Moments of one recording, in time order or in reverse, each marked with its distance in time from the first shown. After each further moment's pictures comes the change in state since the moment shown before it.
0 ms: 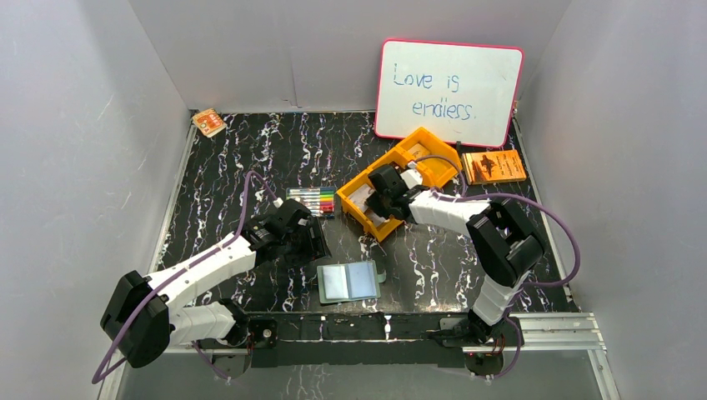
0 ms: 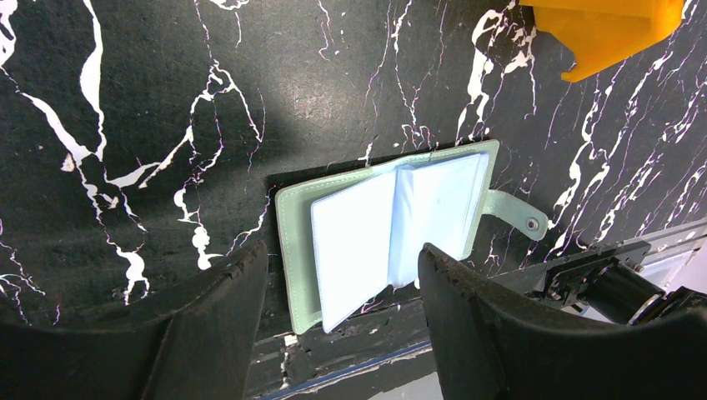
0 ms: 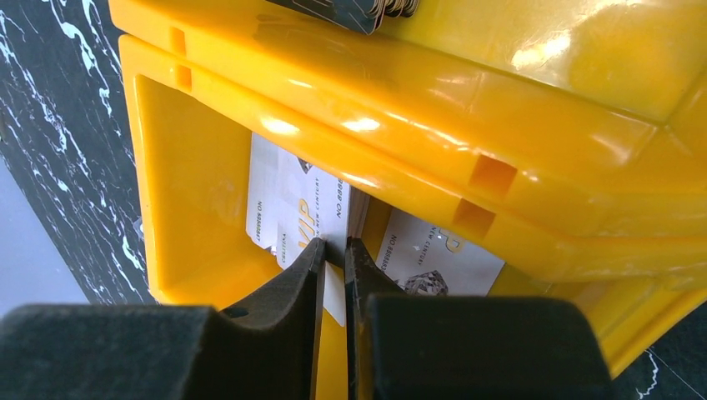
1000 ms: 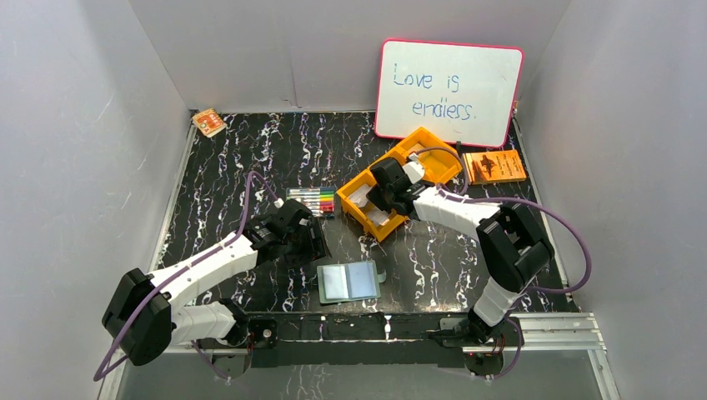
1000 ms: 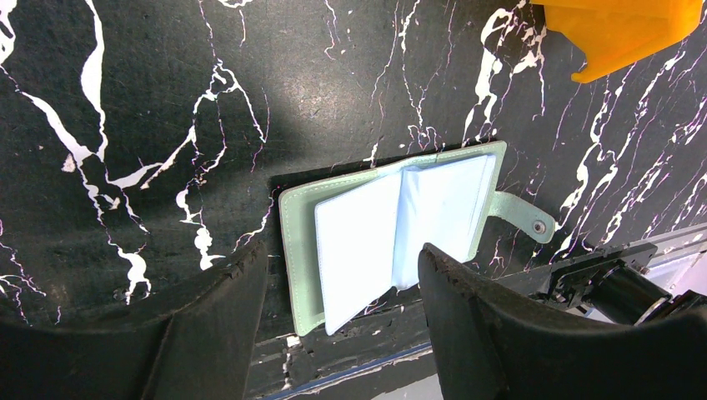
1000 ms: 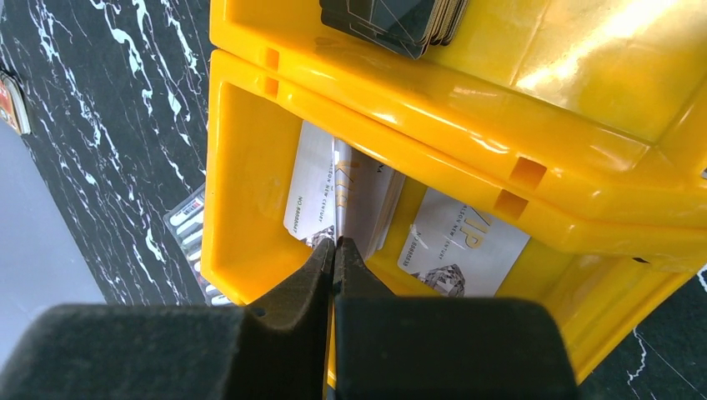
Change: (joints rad) left arm 0.000 0.015 0.000 0.001 0.000 0.000; right arm -0.006 -0.050 0.040 -0.044 0.013 -0.051
